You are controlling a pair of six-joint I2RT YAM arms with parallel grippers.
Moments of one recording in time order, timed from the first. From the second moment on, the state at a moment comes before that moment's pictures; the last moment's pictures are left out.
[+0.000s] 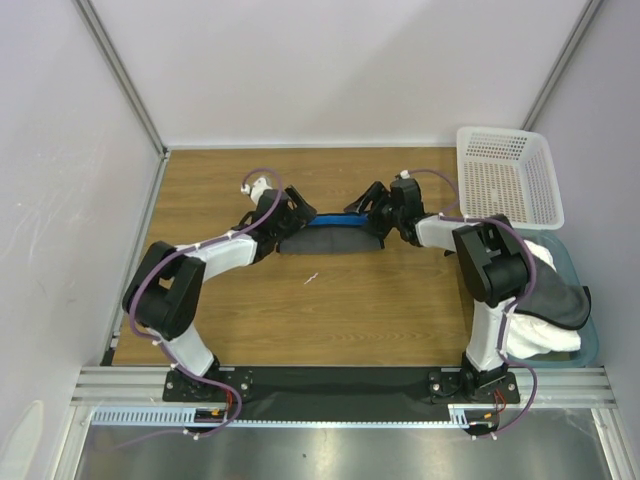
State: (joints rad) left arm -0.47 1.67 0.94 0.14 -0.19 -0.94; right arm 0.38 1.94 1.10 0.26 -0.28 1.01
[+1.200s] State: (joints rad) left arm -0.47 1.75 0.81 0.30 -0.14 -0.96; right arm 0.50 2.01 1.13 0.30 -0.18 1.20
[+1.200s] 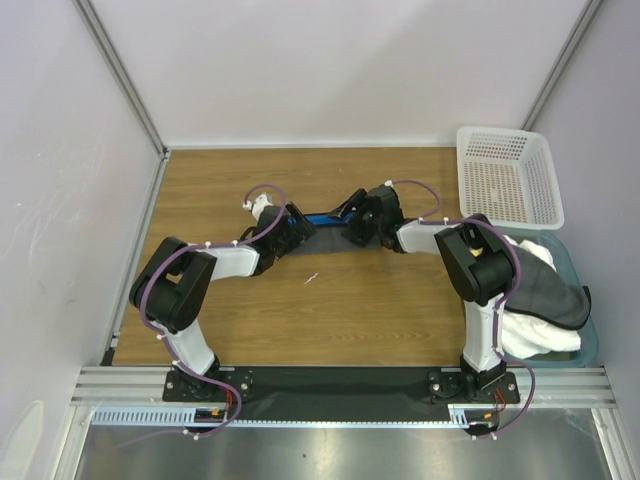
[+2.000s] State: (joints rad) left arm -0.48 1.75 0.80 0.32 -0.15 -0.97; right arm 0.47 2.18 1.38 0.36 -0.06 1.30
